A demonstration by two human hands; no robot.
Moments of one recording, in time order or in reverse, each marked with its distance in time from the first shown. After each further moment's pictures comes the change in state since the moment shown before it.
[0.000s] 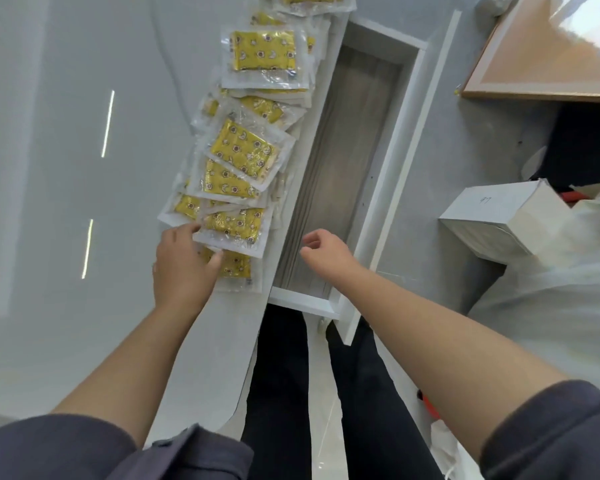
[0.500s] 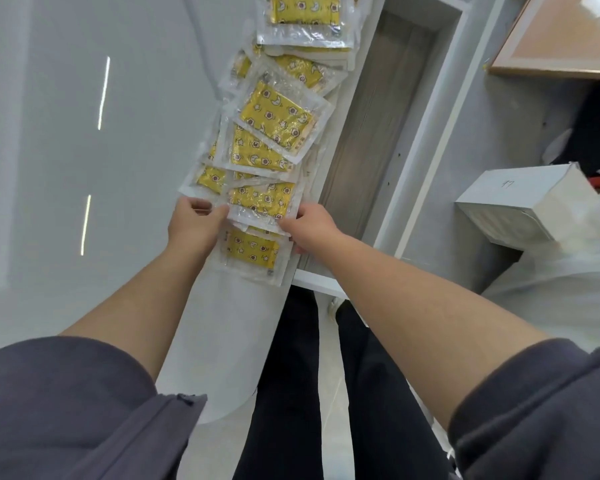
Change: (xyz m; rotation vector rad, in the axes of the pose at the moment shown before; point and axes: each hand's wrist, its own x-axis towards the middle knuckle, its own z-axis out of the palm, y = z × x) left_hand 0.051 -0.034 0.004 -0.518 -0.133 -0.400; right_hand 0.021 -0.049 0.064 0.120 -0.037 0.078
